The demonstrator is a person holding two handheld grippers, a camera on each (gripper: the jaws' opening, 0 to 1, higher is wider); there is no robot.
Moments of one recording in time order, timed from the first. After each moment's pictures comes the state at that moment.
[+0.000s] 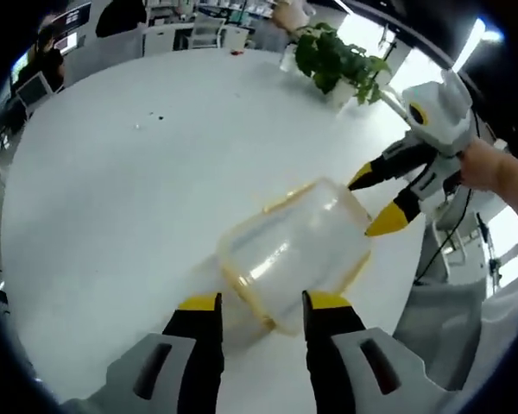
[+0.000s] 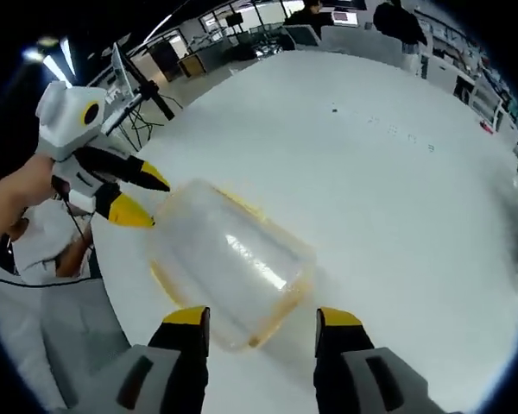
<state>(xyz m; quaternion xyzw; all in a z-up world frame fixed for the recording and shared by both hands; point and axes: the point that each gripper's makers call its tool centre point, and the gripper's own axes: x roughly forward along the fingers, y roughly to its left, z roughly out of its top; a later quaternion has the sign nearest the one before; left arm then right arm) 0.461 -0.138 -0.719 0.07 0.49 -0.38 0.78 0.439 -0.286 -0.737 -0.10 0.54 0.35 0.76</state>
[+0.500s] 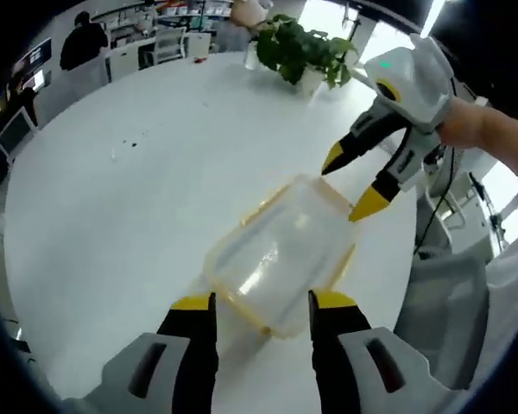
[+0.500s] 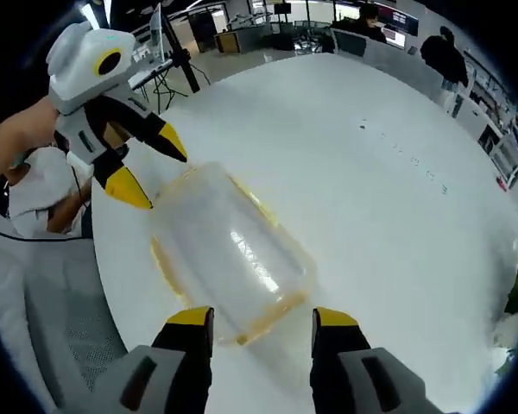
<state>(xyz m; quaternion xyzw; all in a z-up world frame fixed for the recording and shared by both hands) 0.456 -0.152 -0.710 0.12 0.47 -0.44 0.76 0.444 -0.284 -0.731 -0.17 0.52 0.39 0.74</state>
